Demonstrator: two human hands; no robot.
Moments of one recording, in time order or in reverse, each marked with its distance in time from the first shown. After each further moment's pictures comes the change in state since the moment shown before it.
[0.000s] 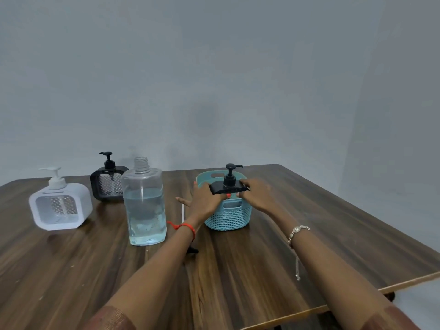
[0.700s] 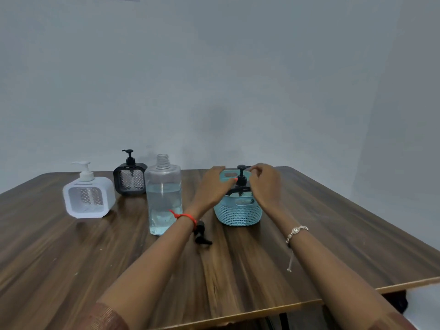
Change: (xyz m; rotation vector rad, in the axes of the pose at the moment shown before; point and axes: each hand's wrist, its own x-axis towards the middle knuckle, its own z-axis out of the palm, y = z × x) left_hand -0.018 0.030 -0.044 -0.015 -0.028 0.136; right_hand -0.027 -0.049 0.000 0.200 0.529 -0.057
